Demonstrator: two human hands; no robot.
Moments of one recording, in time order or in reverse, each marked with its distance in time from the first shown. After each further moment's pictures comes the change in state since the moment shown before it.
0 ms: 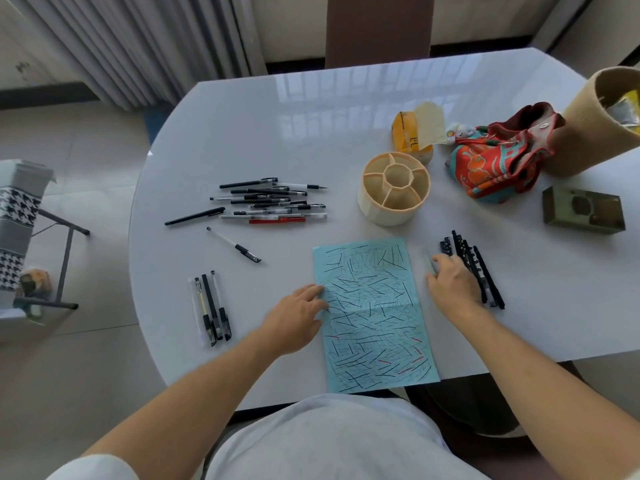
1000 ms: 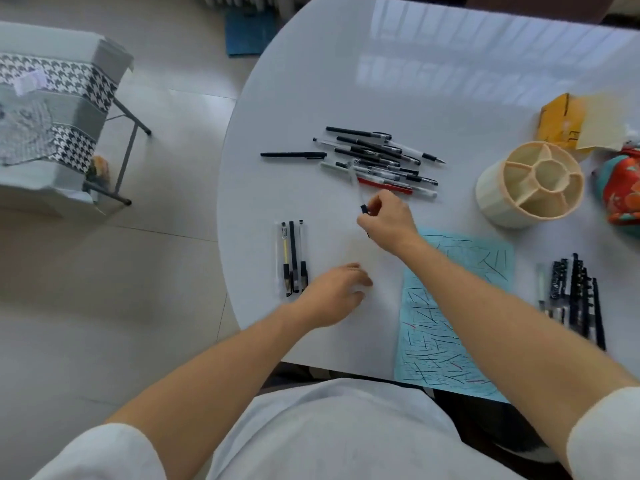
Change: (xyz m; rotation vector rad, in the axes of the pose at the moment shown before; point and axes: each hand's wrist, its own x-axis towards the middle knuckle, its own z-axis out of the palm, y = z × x) left_hand -0.061 -0.058 -0.024 -0.529 0.023 -0.244; right_hand -0.003 -0.294 0.075 0.417 -0.299 -0.338
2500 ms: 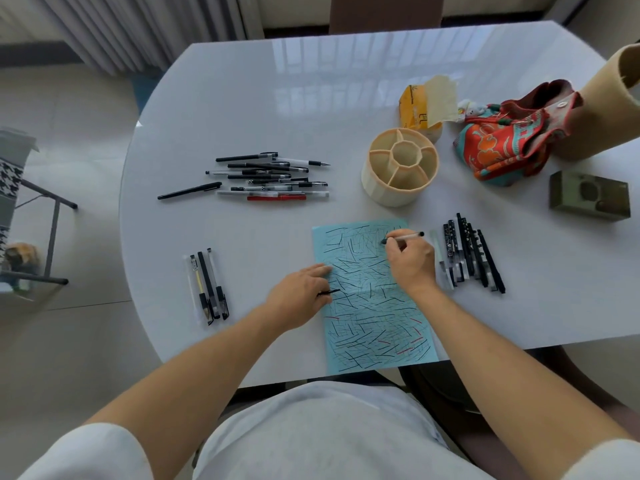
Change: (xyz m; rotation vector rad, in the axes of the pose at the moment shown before) left_hand 0.057 0.057 0.052 0.403 -0.043 0.262; right_hand -0.097 0.176 -0.109 0.146 0.471 0.126
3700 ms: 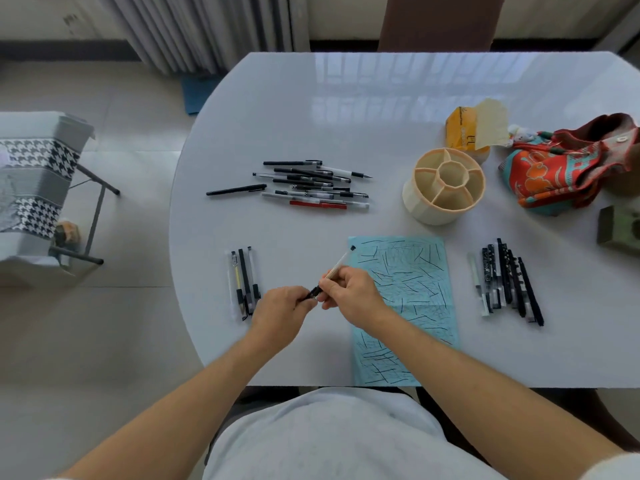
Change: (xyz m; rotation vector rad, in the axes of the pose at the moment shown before) left_hand -0.083 -0.020 -0.027 -0.247 0.274 -0.502; right_hand -0.080 -0.096 0.094 0.451 -0.629 0.127
